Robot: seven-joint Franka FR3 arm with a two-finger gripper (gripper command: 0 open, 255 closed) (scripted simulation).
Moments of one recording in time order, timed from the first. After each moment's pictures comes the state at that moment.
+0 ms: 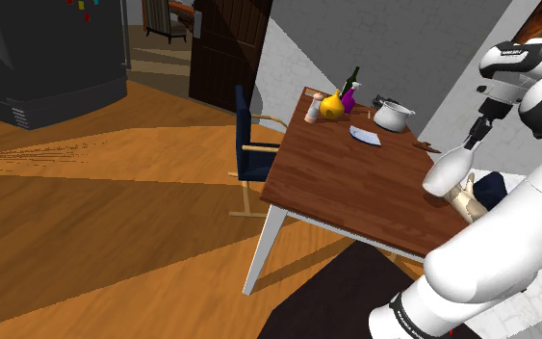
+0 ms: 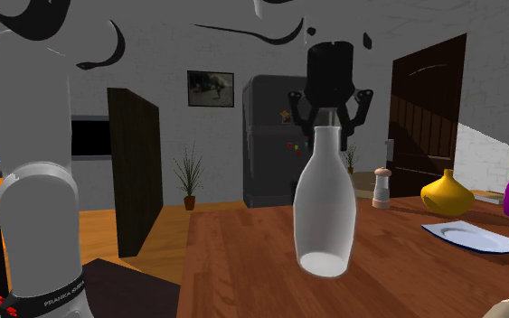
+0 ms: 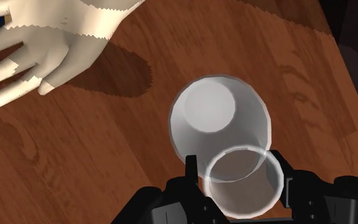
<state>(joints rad) -0.42 0.03 -0.82 -1.64 -0.03 1.65 -1.46</state>
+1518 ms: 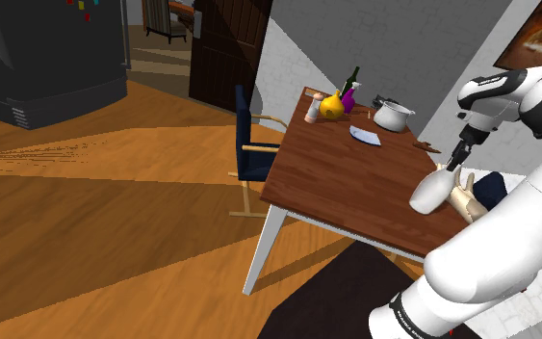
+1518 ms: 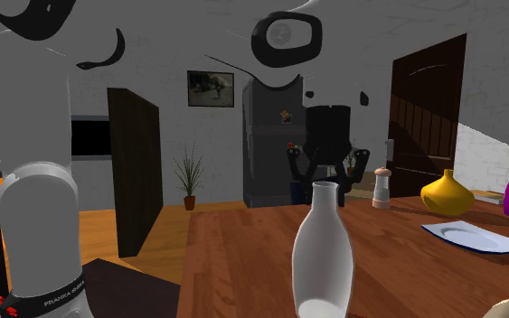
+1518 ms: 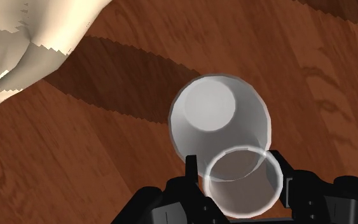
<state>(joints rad) -0.42 0.03 -0.82 -1.90 -0.04 1.90 -1.45</state>
